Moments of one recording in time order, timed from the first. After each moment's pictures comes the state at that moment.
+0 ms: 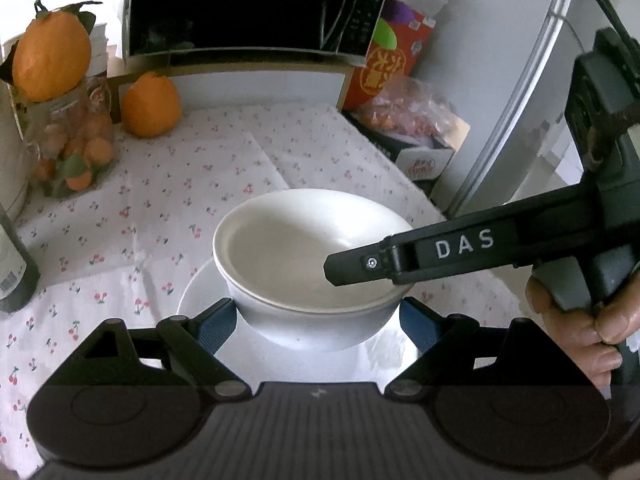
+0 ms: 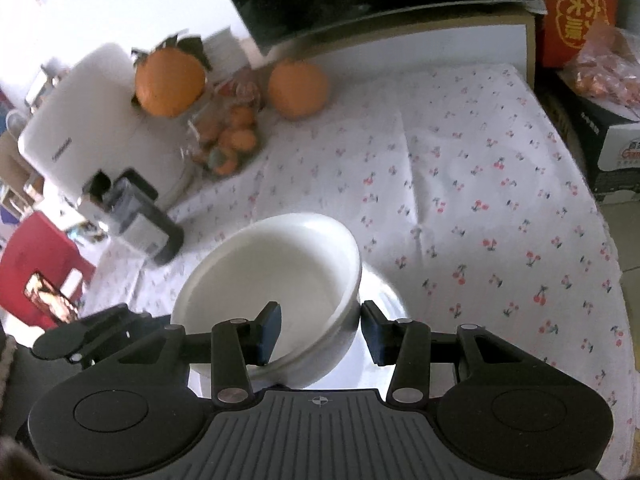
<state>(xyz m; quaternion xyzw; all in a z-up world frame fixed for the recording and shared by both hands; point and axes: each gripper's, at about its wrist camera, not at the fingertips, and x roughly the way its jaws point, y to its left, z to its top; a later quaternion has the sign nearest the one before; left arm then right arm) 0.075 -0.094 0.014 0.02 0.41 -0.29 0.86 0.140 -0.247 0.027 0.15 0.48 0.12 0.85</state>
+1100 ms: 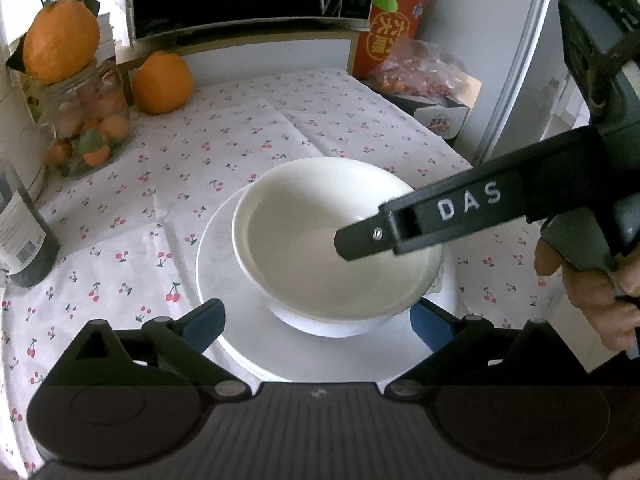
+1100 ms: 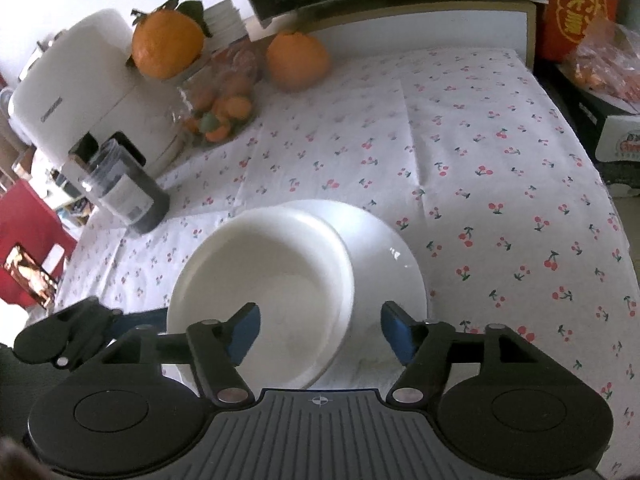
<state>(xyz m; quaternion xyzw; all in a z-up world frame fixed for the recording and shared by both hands) 0.054 -0.080 -0.010 0.07 0.42 -0.27 0.86 0.125 -0.236 0.006 0.14 0.48 0.10 0.86</state>
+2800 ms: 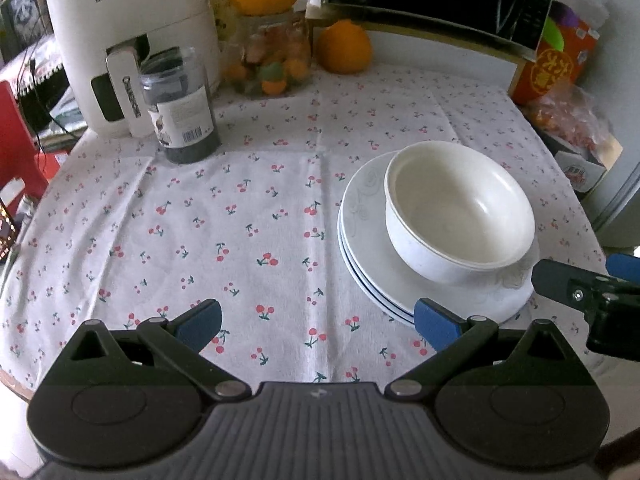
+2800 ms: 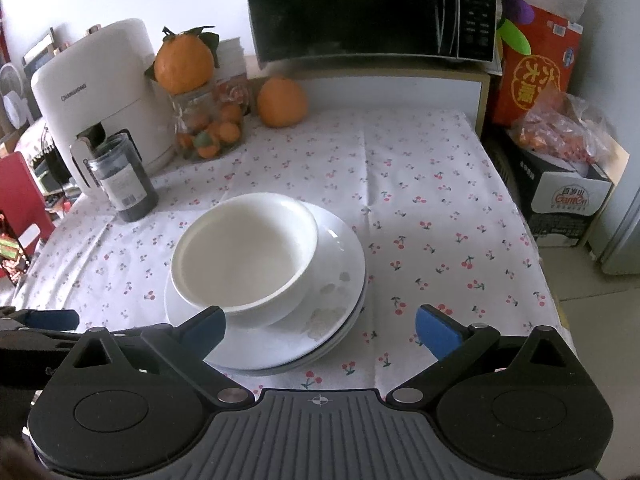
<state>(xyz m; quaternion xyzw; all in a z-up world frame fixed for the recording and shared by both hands) 0.015 -0.056 0.004 -0.01 0.46 -0.01 0.89 0.039 -0.230 0.038 0.05 0.41 0.04 0.91</state>
